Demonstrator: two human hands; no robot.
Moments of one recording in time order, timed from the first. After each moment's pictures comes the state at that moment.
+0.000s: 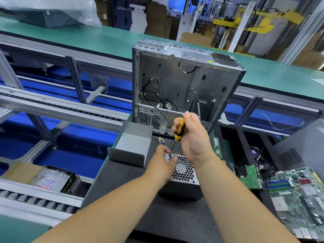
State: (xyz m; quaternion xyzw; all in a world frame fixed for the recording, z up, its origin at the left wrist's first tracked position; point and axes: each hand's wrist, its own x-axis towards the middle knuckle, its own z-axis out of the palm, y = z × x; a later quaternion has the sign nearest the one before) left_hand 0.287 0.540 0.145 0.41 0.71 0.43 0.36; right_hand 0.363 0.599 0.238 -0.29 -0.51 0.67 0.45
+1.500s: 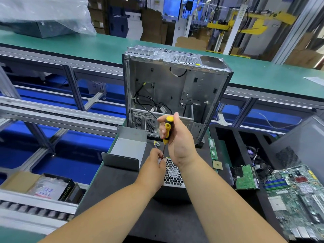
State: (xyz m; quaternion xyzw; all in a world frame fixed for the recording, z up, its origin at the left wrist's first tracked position) left_hand 0.288 0.533 0.142 0.46 0.72 0.41 0.31; right_hand 0.354 0.594 0.236 -0.26 -0.52 0.69 0.44
